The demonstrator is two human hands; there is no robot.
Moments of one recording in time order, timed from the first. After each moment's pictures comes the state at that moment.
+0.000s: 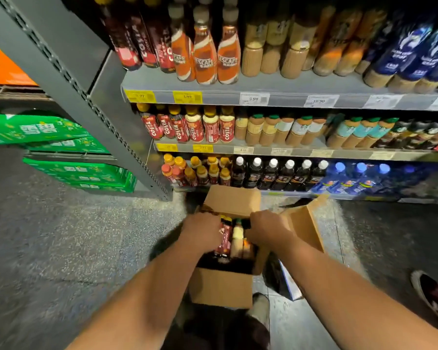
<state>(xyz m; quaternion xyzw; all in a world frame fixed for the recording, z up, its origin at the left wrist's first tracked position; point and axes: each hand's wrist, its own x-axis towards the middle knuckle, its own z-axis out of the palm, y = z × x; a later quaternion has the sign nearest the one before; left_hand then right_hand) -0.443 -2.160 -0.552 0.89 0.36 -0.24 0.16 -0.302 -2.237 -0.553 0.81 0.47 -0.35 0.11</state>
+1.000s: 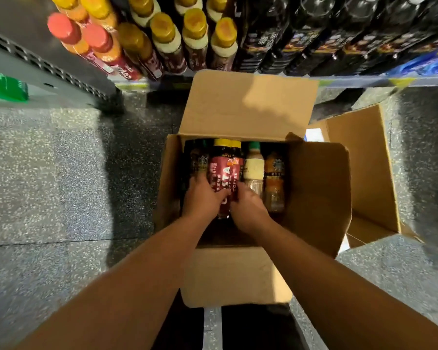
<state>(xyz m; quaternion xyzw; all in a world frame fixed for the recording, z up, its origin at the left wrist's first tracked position) -0.441 -2.139 -0.943 0.61 0.61 -0.21 0.45 -0.368 -2.211 -0.933 0.82 0.16 -0.54 -0.07</state>
